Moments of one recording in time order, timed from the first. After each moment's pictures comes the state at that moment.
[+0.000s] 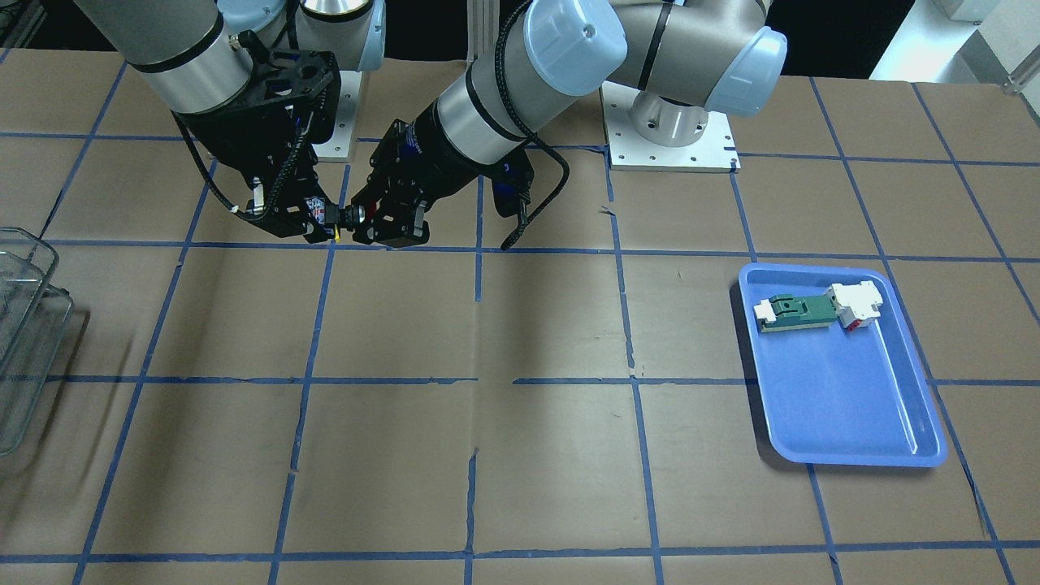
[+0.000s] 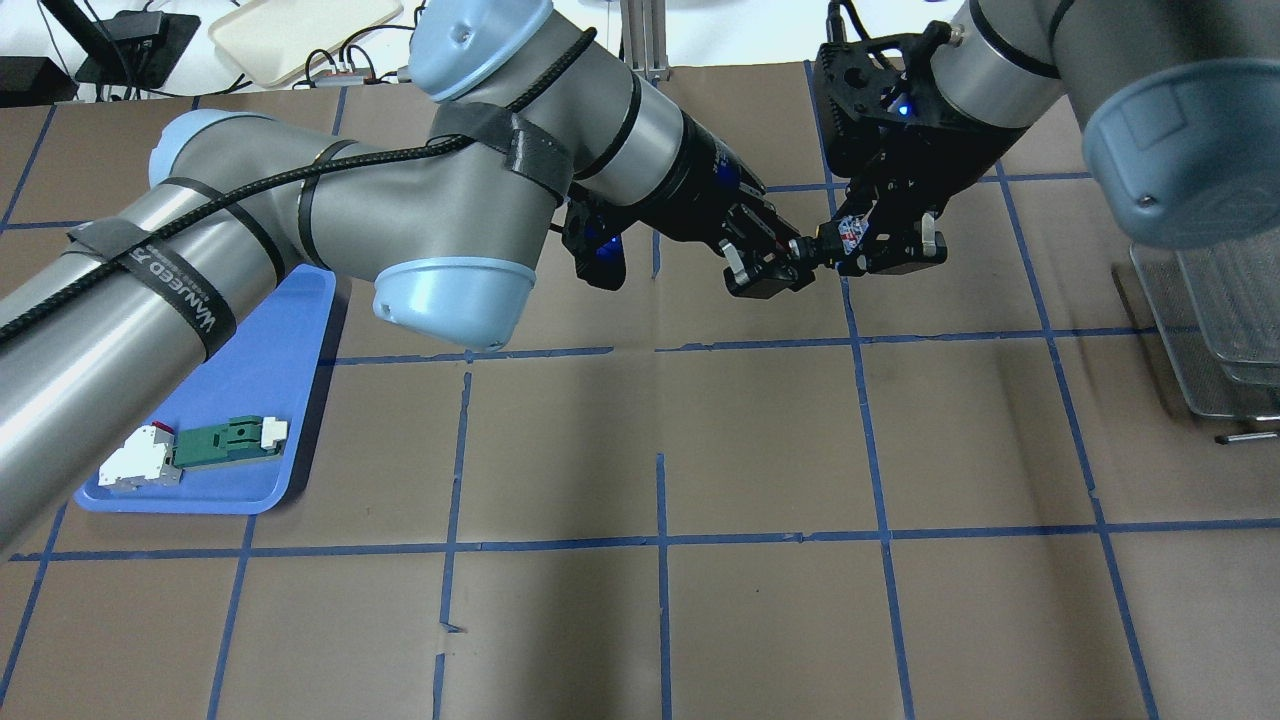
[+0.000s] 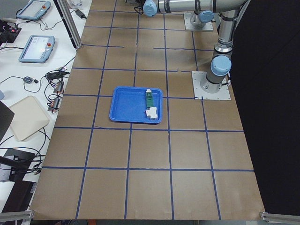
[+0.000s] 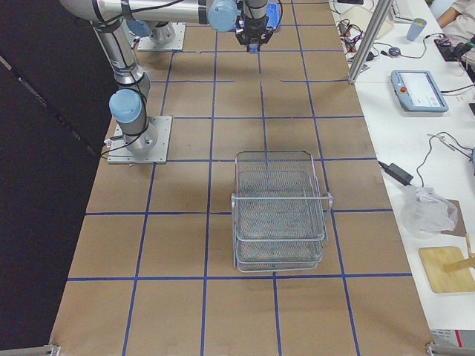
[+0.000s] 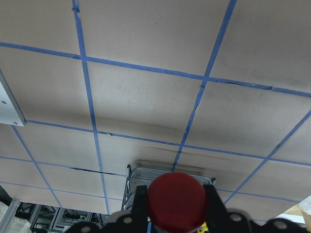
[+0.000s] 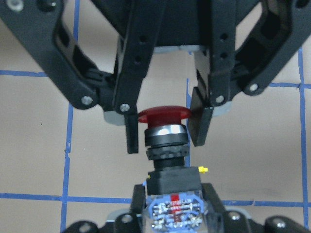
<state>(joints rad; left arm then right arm) -1.92 -1.78 -1.64 -0.99 0.91 -2.19 1.59 -1.58 1.65 -1.67 -1.32 -1.60</state>
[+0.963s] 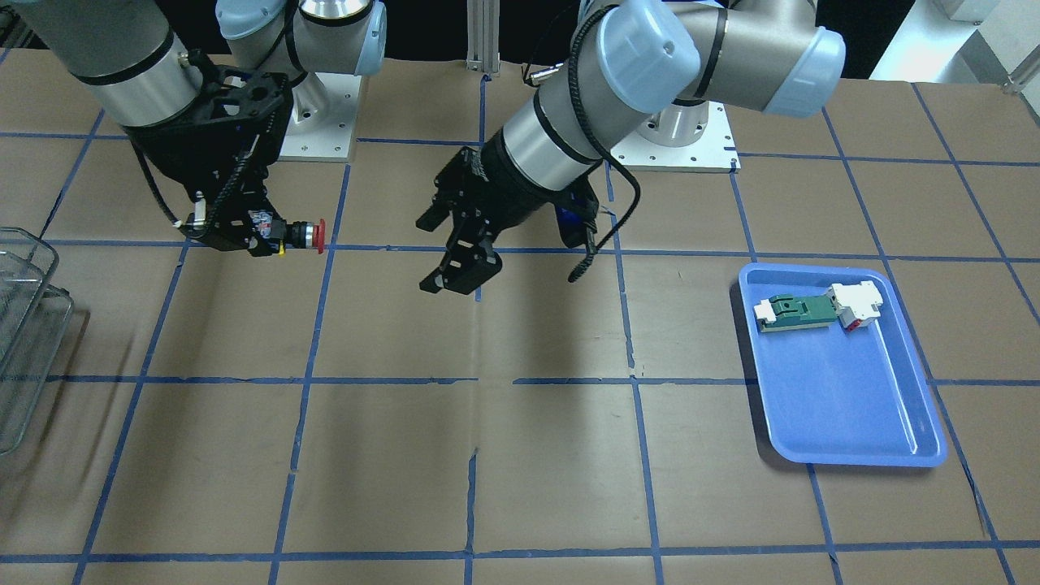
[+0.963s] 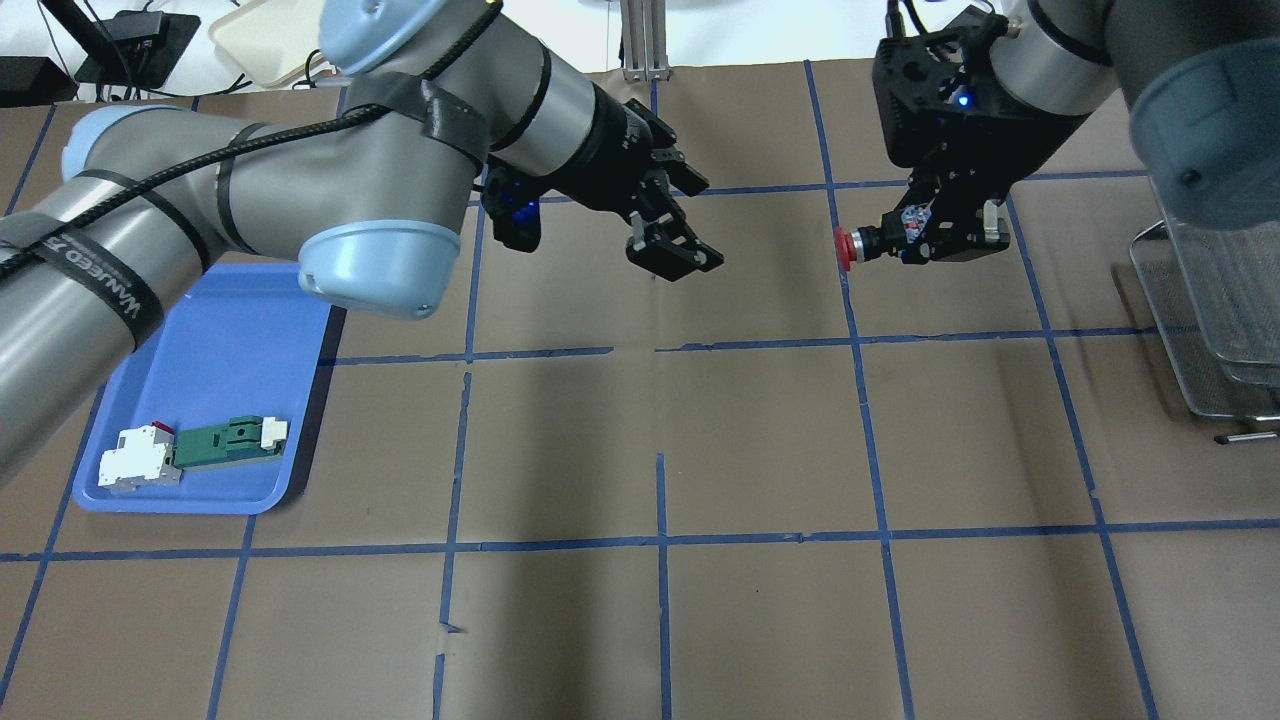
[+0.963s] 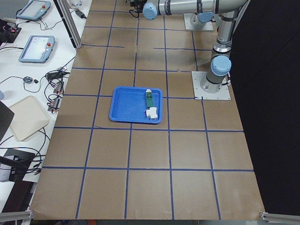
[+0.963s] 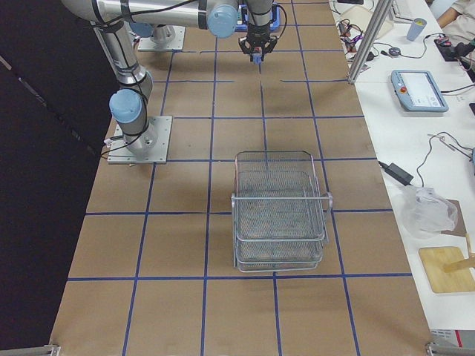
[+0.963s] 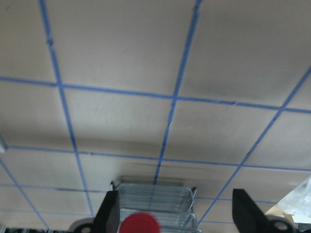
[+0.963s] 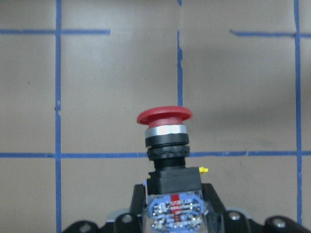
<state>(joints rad) -1.77 -1.76 -1.66 -1.04 0.98 -1.93 1.47 -1.58 1.65 -1.67 -1.44 -1.66</state>
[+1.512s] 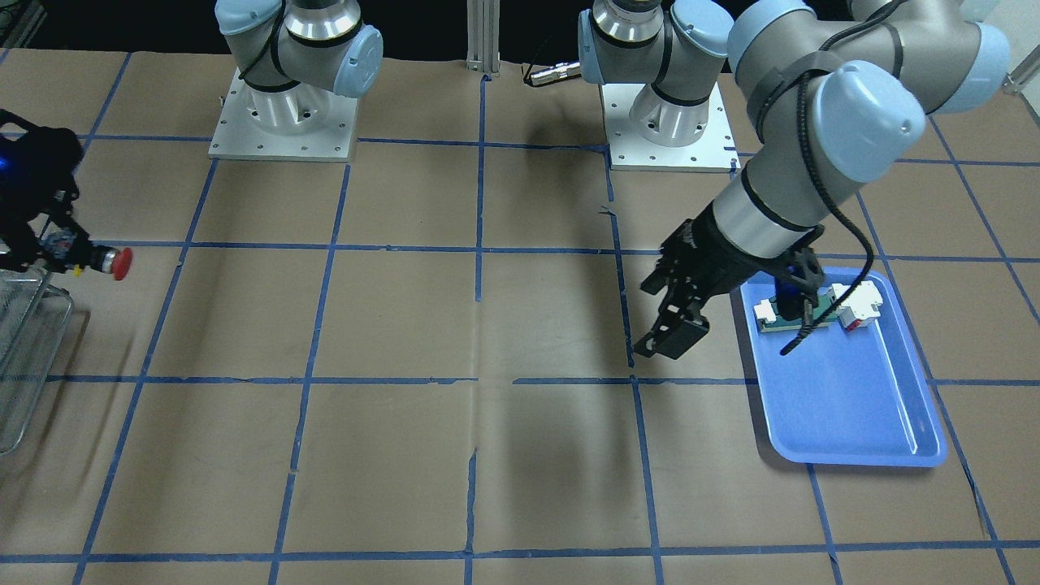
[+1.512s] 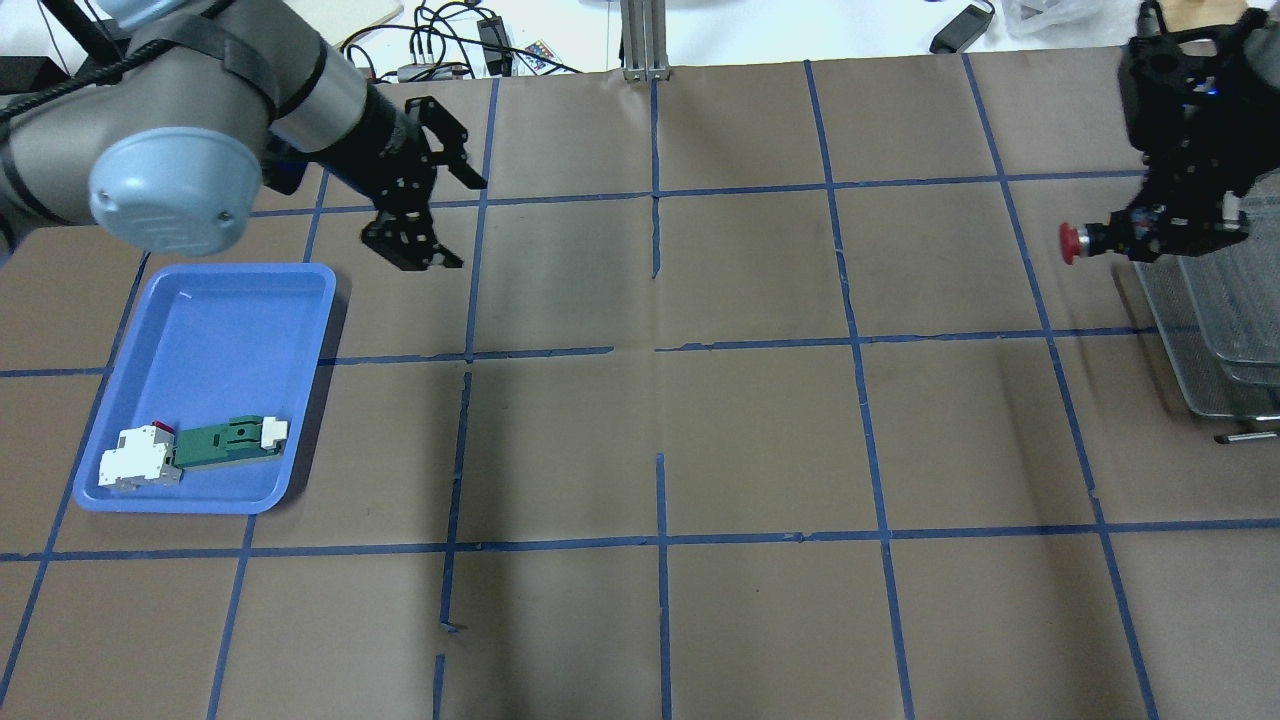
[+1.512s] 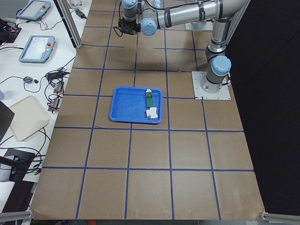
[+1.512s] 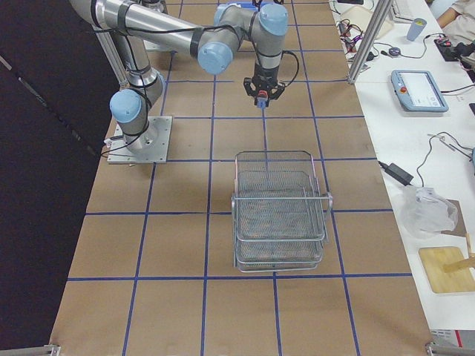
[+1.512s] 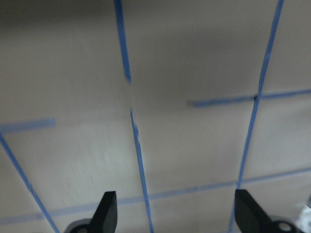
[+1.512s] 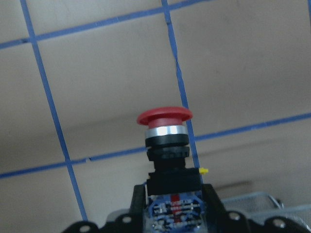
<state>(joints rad) -1.49 -1.73 -1.65 -1.31 1.31 -1.15 1.15 -1.53 1.65 -1.69 -1.60 -1.79</state>
